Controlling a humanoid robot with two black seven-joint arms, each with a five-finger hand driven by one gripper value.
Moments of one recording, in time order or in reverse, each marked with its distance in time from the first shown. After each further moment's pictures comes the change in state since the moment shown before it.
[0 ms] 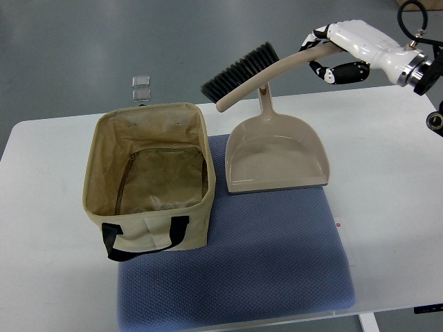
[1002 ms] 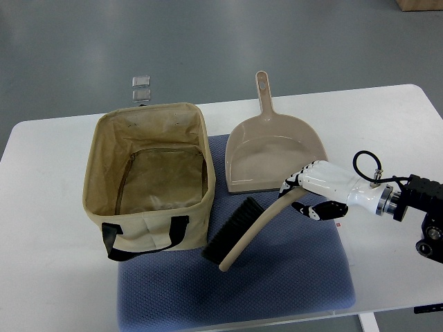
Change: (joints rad) left arm 0.000 0.000 0.000 0.000 0.000 0.000 0.000; right arm -0.369 -0.090 -0.179 0.255 -0.158 -0.136 0.002
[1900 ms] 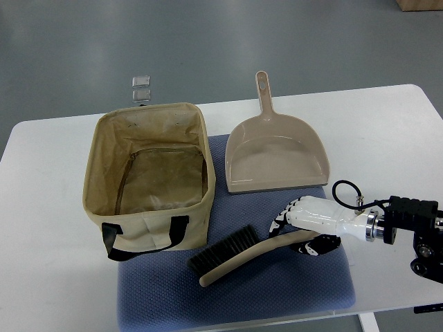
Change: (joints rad) left arm 0.000 0.000 0.000 0.000 0.000 0.000 0.000; right arm -0.017 0.038 -0.073 0.026 -0.080 0.148 0.001
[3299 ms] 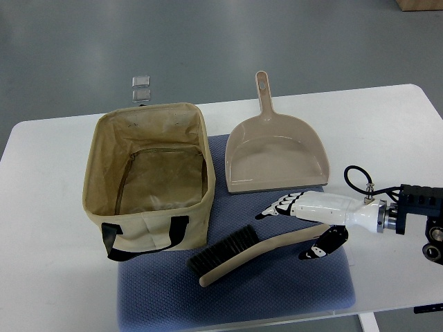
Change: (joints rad) left arm 0.000 0.000 0.000 0.000 0.000 0.000 0.000; right arm 0.015 -0.062 0.048 0.048 0.166 0.098 0.133
